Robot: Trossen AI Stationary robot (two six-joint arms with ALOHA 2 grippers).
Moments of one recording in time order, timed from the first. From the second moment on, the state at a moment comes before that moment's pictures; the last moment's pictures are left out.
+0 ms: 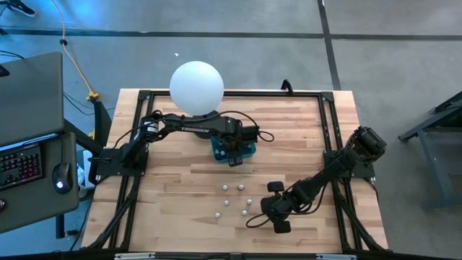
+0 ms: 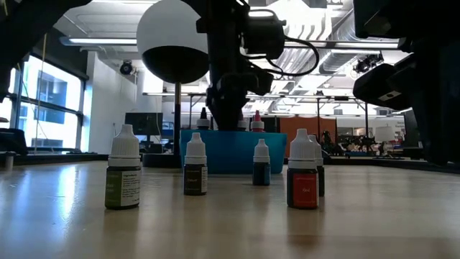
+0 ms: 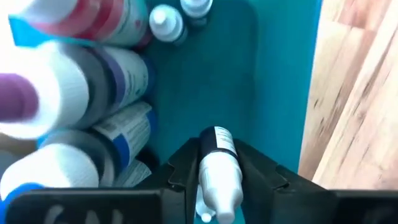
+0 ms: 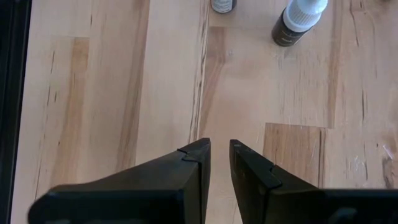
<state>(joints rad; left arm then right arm) 0.09 2.13 1.82 -1.07 -0.07 -0.13 0.60 1.75 1.03 -0.43 0.07 0.54</state>
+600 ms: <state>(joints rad) 0.09 2.14 1.93 -1.17 -0.02 -0.12 0.61 1.75 1.03 -0.42 0.07 0.53</state>
